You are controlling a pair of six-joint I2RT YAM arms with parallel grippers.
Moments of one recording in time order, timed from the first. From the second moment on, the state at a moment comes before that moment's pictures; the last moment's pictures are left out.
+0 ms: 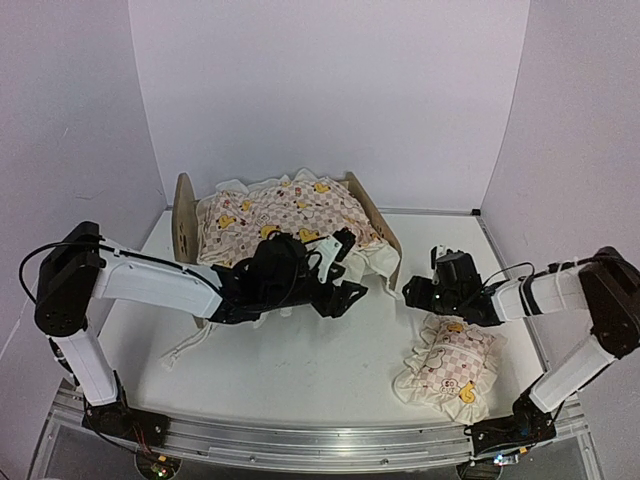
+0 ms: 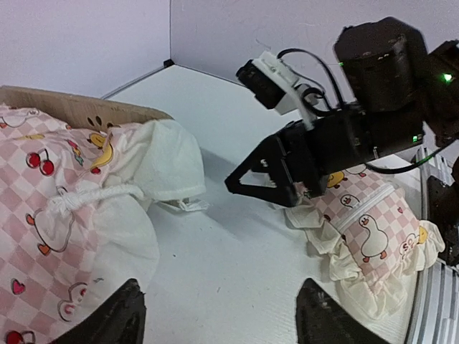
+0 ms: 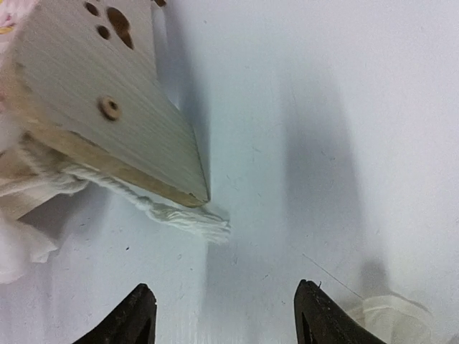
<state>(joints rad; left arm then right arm) -1.08 1.76 1.08 0.37 -0.01 -0.11 0.54 1.53 0.55 0.27 0.15 0.61</state>
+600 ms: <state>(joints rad) -0.75 2.00 1.60 -0.14 0.37 0.50 0.54 1.04 0.66 -0.13 -0.01 0.22</state>
